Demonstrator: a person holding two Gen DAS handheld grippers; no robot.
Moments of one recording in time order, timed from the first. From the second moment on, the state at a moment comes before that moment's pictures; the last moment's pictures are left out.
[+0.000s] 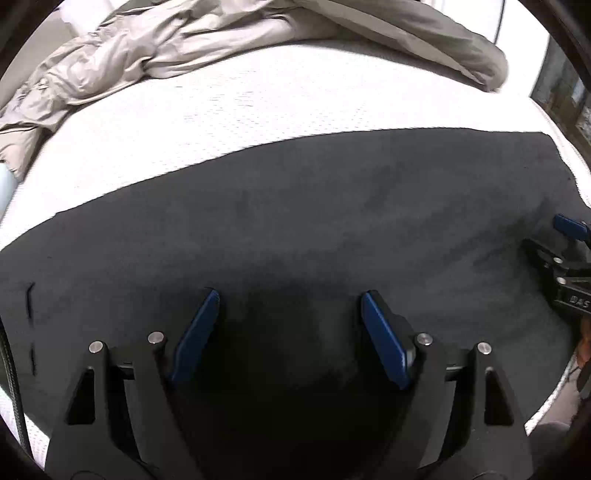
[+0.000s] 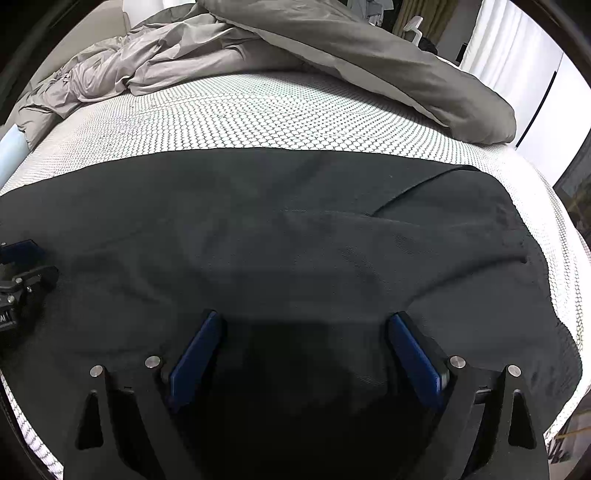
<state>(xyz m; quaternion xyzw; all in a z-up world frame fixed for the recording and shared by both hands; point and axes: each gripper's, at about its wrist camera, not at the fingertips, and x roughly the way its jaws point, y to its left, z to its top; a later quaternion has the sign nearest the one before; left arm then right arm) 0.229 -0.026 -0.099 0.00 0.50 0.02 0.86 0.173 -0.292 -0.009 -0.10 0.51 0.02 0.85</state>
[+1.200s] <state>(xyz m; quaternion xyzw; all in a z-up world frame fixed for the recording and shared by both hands) 0.197 0.020 -0.089 -0.03 0.52 0.05 0.85 0.225 -0.271 -0.011 -0.14 0.51 -0.05 0.85</state>
